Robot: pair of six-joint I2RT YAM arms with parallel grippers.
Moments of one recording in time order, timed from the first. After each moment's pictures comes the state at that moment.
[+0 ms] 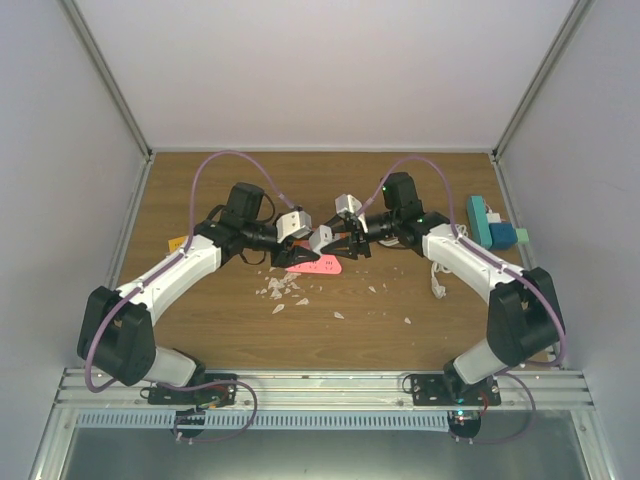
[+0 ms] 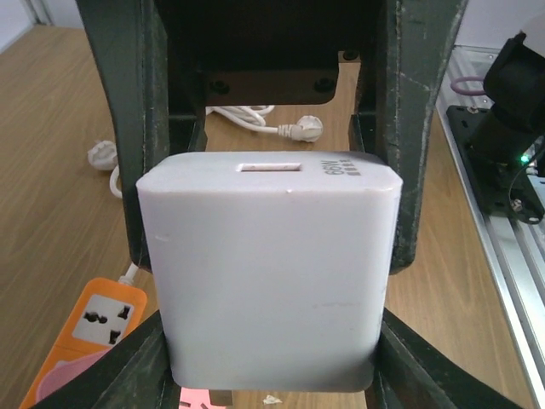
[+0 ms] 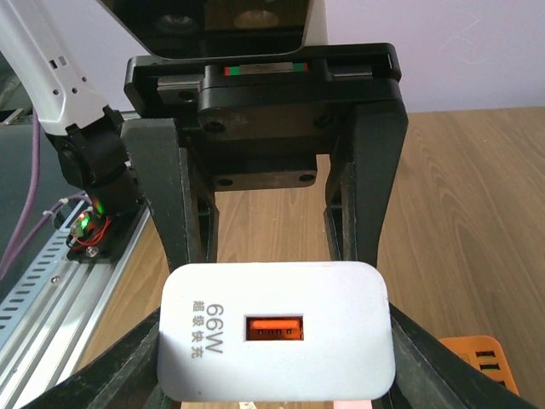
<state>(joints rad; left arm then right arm) -0.44 1.41 1.03 -0.35 0.89 0.57 0.46 1.54 1.10 -0.20 -1.12 -0.52</state>
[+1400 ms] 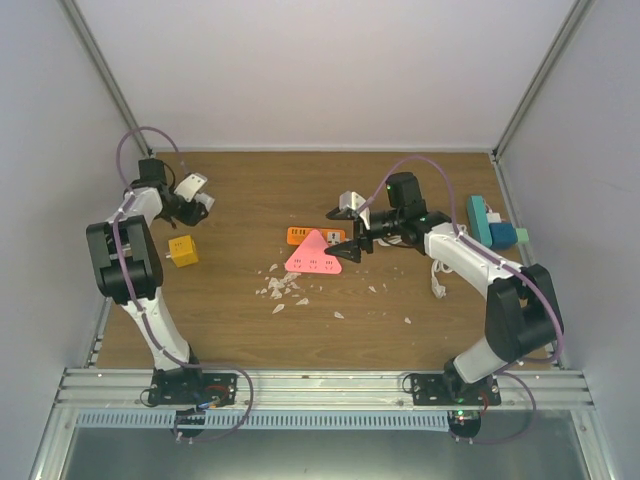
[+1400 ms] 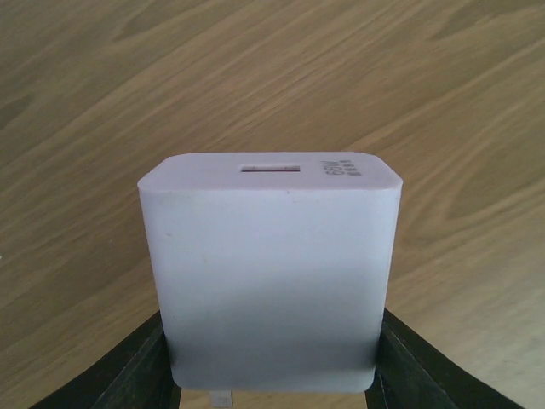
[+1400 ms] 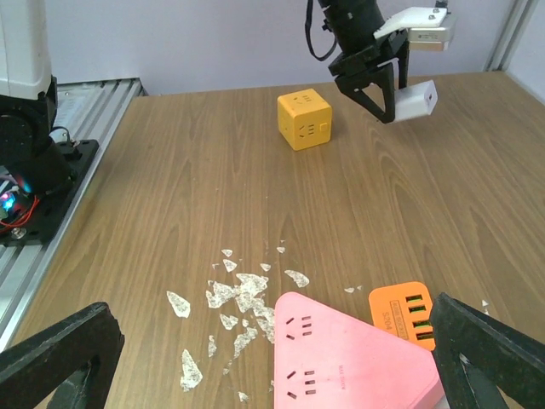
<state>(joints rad) 0.25 1.94 1.41 -0.56 0.40 0.73 0.42 1.56 1.08 -0.18 -1.01 -0.55</state>
